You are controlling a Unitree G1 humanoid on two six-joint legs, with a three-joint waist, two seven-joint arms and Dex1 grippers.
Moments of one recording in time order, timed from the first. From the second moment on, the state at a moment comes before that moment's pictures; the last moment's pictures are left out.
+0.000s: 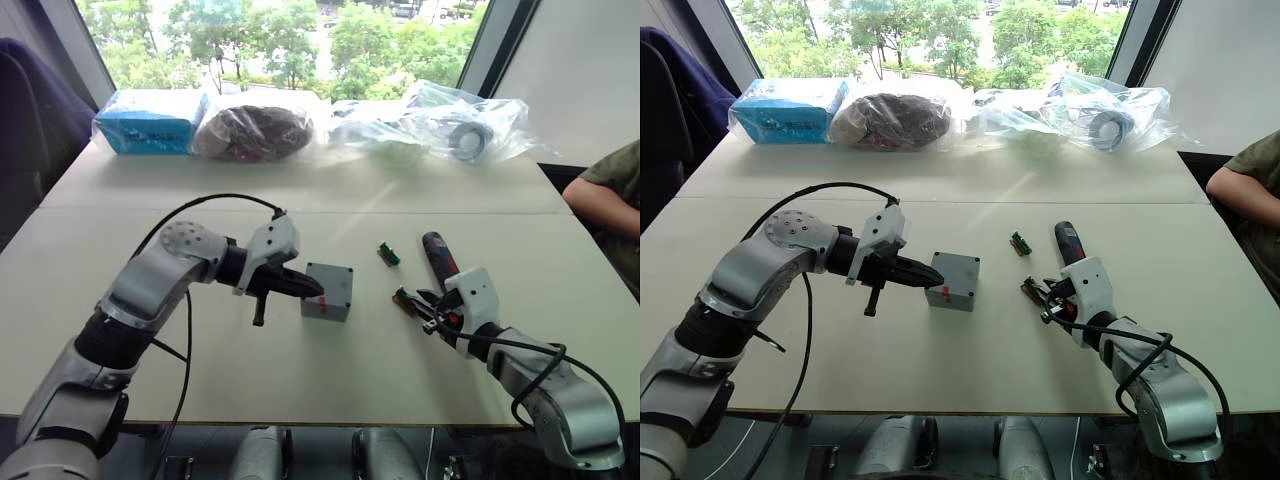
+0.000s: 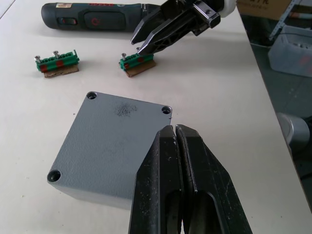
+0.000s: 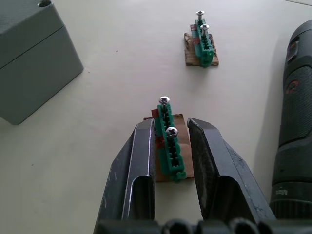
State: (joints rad) left arm -0.66 0.69 -0.30 -0.20 -0.40 0.67 -1.22; right arm 0.05 -0.48 -0.10 -0.55 0.35 0.80 0.40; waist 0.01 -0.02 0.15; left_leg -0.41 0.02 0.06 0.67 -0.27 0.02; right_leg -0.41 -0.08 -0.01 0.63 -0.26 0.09
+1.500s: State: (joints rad) left arm -0.66 0.68 -0.19 -0.07 -0.45 0.72 -1.19; right arm -0.20 -0.64 -0.01 -0.59 0.26 0.63 0.53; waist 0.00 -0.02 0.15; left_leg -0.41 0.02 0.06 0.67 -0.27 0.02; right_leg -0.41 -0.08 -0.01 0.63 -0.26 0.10
